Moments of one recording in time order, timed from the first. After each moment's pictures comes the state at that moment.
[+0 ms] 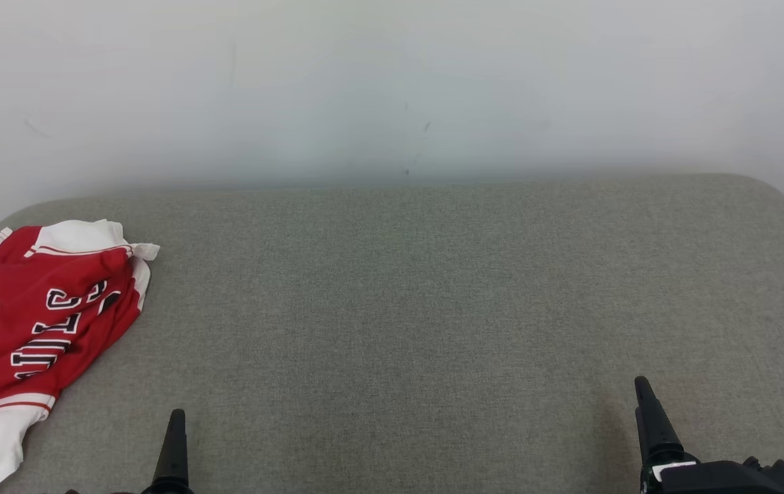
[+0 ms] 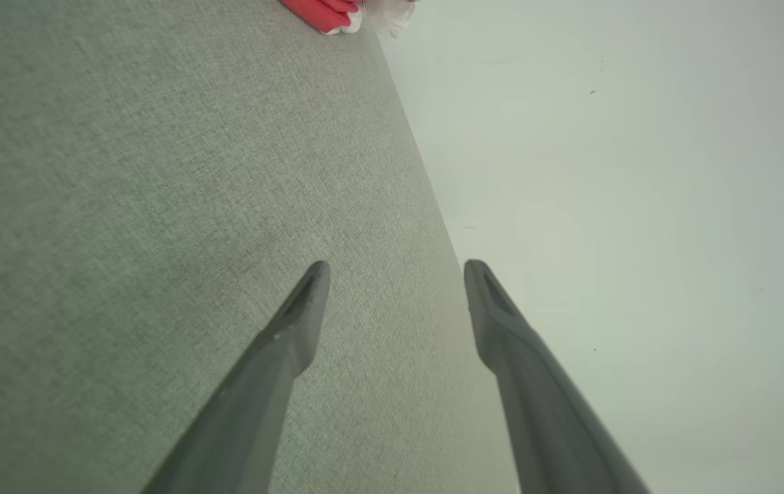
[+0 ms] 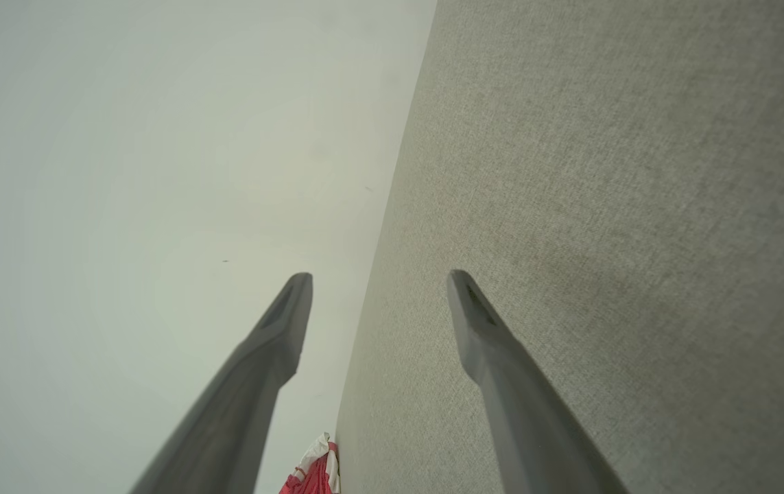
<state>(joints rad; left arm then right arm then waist) -0.04 0.04 0.04 0.30 -1.27 -0.07 -0.01 -0.03 -0.05 -0.09 0.28 1.36 0.13 -0.01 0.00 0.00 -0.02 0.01</state>
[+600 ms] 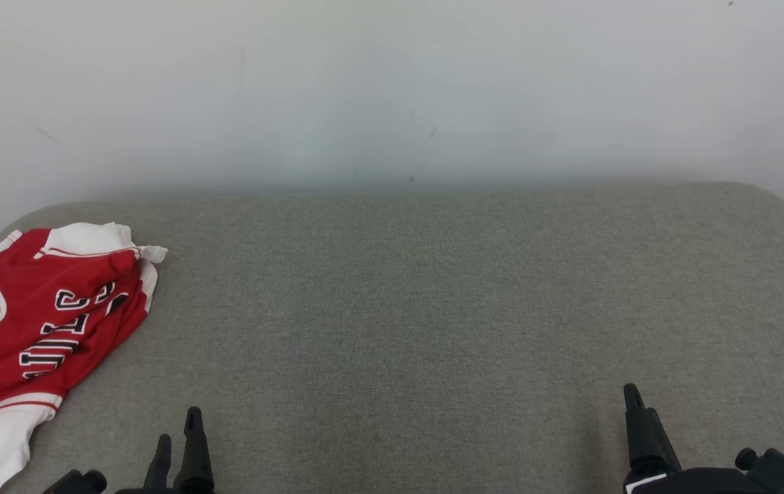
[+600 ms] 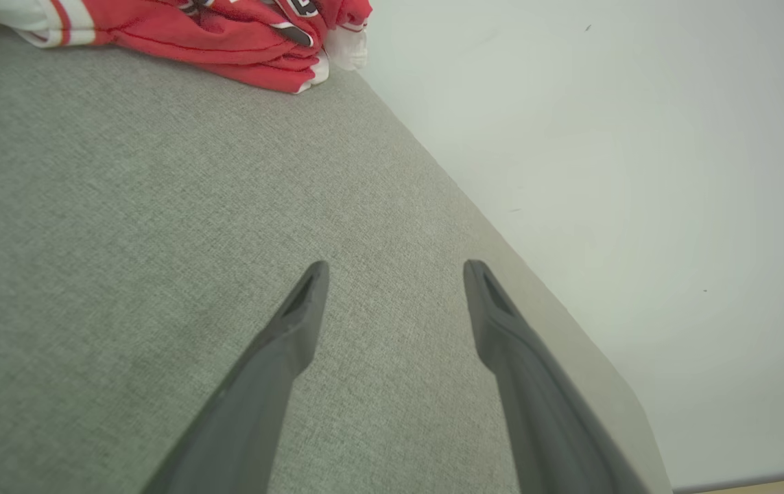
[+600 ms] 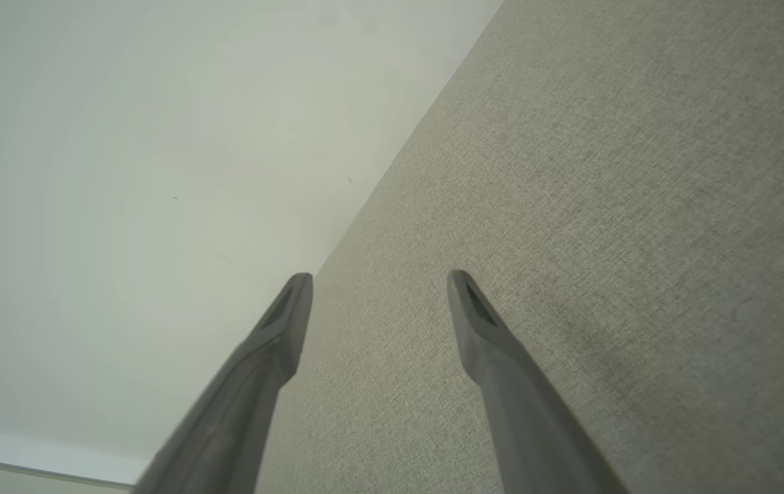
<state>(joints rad) -0.04 0.04 -0.01 0.28 -0.90 -0.01 -0.07 -0.01 -0.05 -0.08 0.27 0.98 0.13 -0.07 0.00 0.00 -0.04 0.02</state>
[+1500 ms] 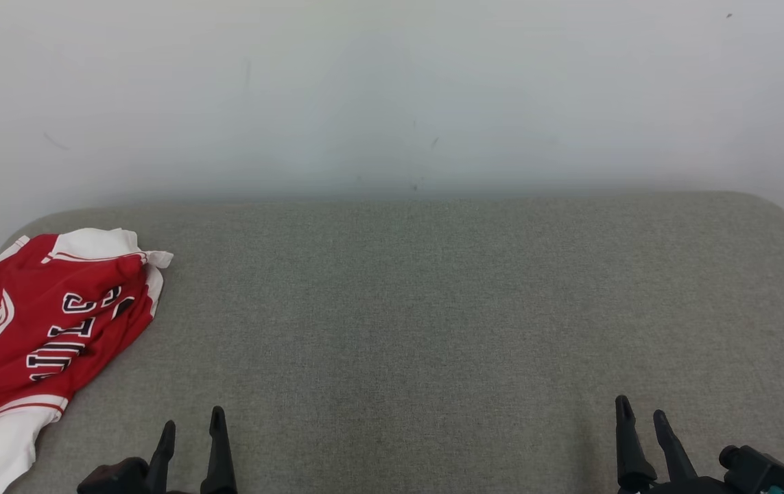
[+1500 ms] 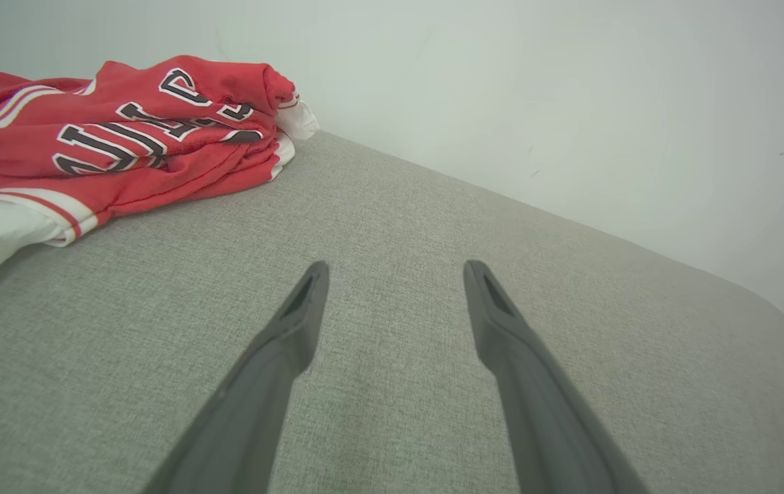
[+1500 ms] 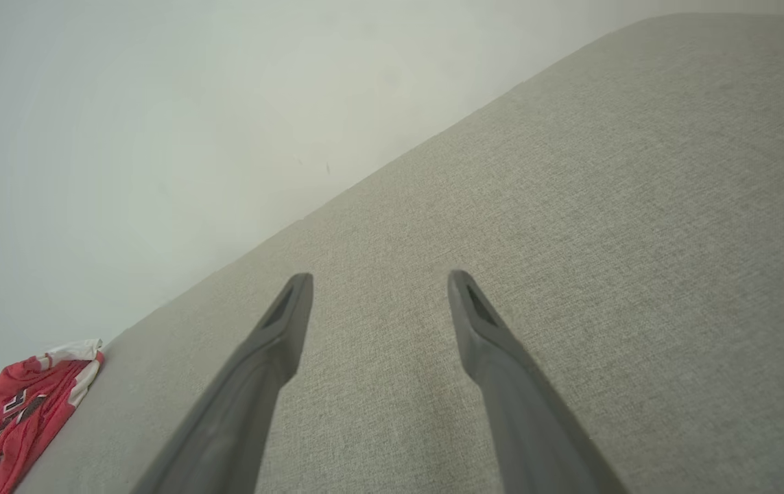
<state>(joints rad) -0.04 0.08 -0.10 0.29 -0.48 0.03 -0.15 0.00 -0.05 -0.09 0.32 0.55 0.13 -0.15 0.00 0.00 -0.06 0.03</state>
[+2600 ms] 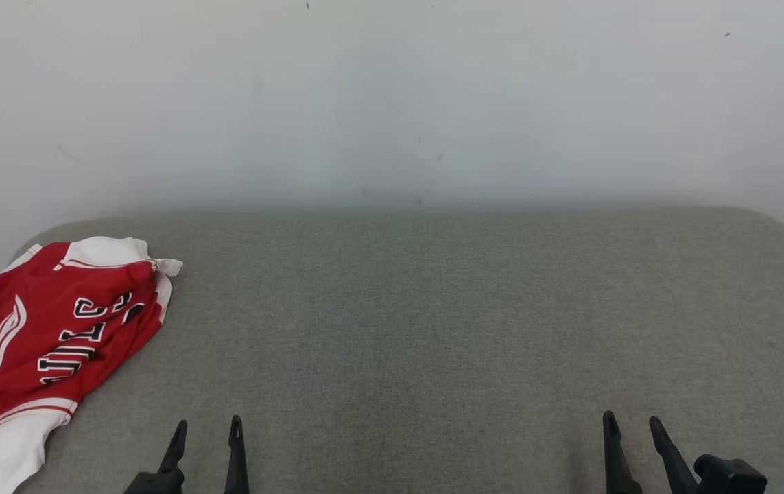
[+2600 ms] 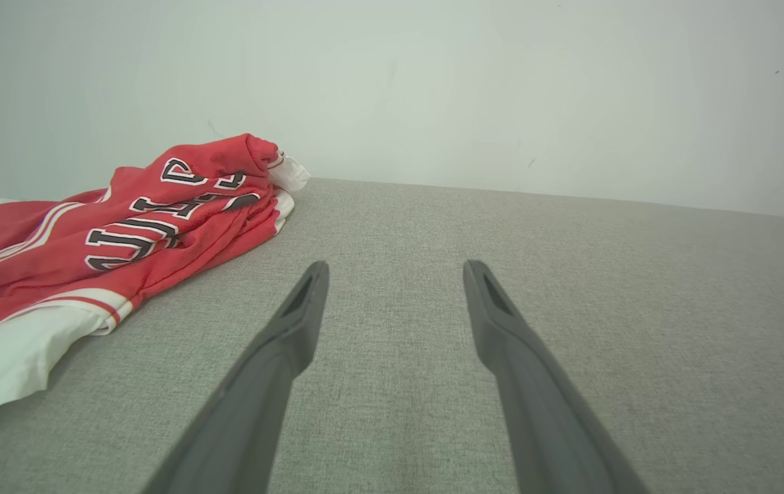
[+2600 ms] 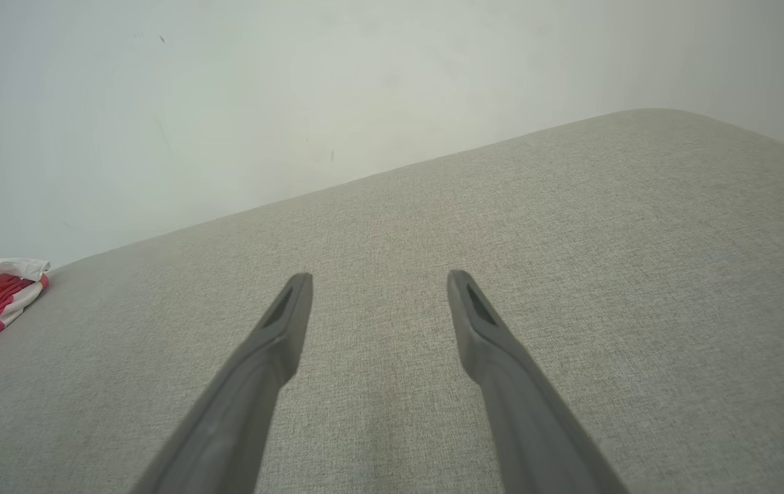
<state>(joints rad) -0.03 0.08 -0.12 0.32 -0.23 0.03 -0.22 0.01 -0.05 -0.09 0.36 0.28 0.13 -0.22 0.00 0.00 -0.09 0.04</state>
